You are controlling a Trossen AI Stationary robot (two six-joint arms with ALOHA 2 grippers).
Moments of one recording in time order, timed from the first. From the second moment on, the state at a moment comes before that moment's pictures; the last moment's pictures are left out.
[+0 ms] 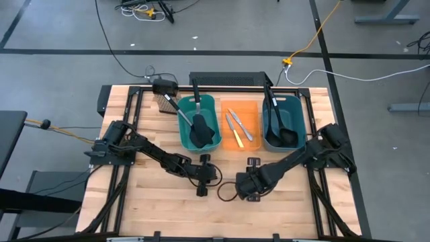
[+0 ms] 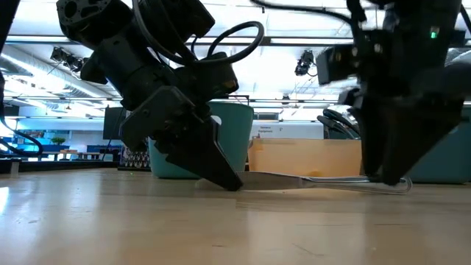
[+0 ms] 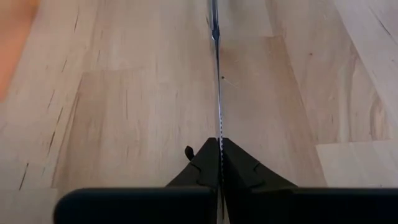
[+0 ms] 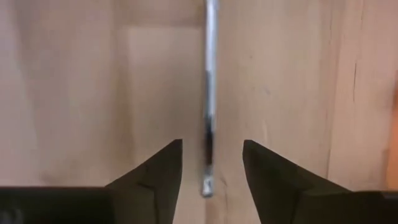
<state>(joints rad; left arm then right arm) -0.32 1.95 0.90 0.24 -0.21 -0.17 0.48 1.87 1.17 -0.77 0.23 0.48</state>
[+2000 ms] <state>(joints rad) -0.36 0.88 0.25 0.47 -0.35 -0.07 0.55 1.42 1.08 -0.57 0.41 0.37</state>
